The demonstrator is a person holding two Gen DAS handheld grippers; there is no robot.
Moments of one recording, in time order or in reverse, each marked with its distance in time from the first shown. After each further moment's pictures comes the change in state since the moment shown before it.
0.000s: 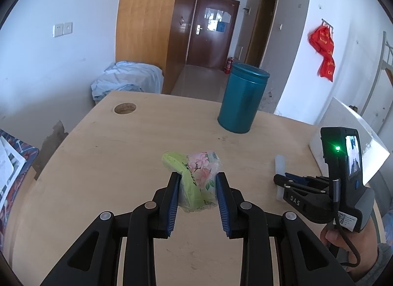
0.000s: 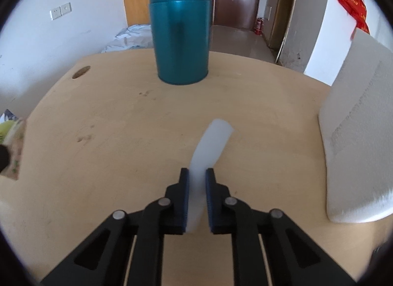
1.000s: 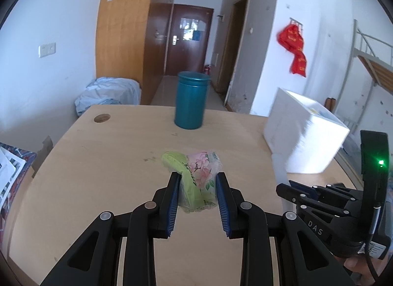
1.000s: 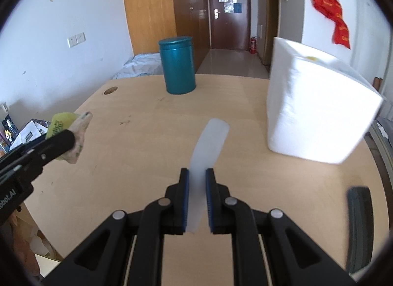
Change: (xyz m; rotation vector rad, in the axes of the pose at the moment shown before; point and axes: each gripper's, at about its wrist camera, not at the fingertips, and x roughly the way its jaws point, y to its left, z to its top) left arm -0.075 -0.070 -0.036 0.090 -0.059 -0.092; right arm -0.138 -0.027 -0.089 0.067 -0.167 0.034
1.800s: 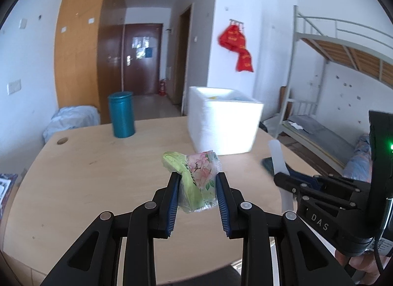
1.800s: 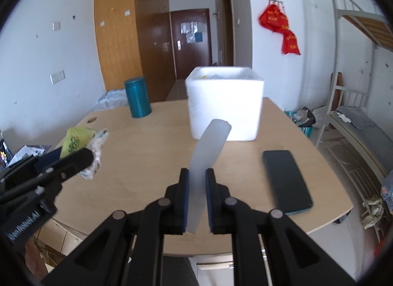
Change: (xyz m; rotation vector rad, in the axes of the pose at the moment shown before) left arm -0.092 -0.128 -0.057 0.196 -0.082 -0.193; right arm -0.141 -0.061 -0.076 0.134 -0.209 -0.160
